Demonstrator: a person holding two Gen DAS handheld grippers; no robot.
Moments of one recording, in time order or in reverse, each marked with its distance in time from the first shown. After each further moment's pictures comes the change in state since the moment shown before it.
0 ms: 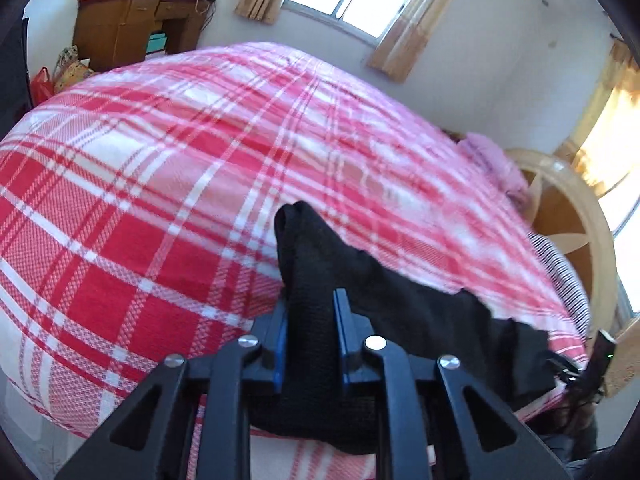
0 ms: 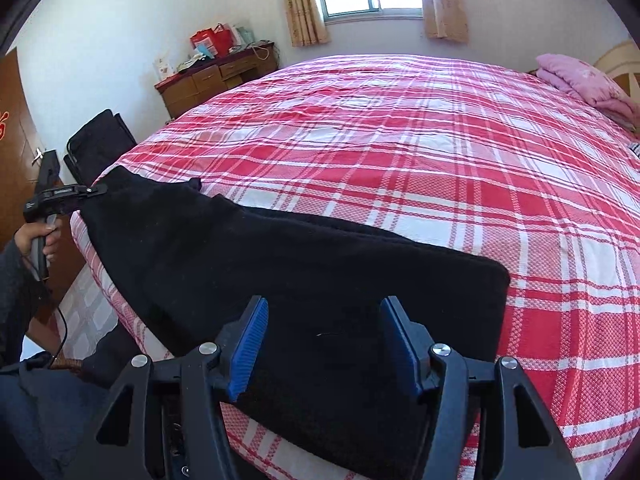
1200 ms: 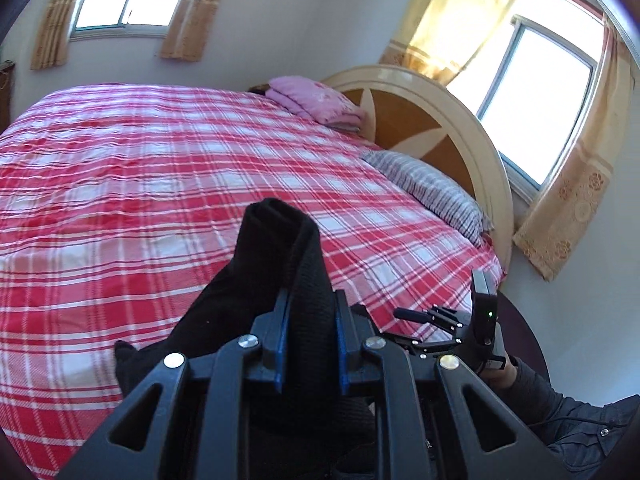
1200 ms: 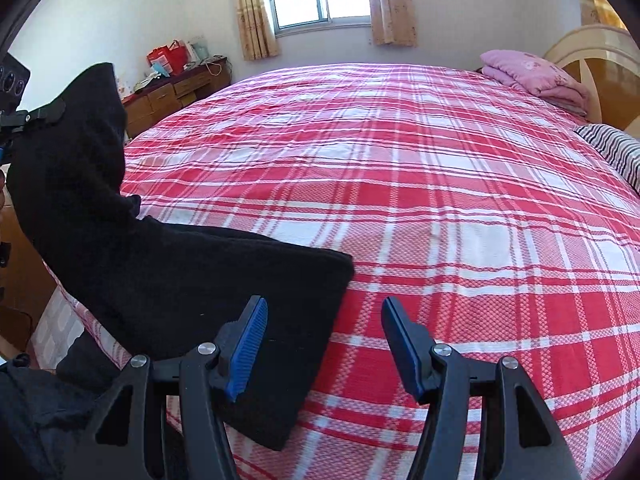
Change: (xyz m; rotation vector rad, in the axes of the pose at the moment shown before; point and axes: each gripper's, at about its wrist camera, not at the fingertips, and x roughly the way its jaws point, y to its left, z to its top) left arm 0.038 -0.318 -0.008 0.463 0.164 -0.418; right arm -0.048 -0.072 -0.010 0.077 -0.039 -0.145
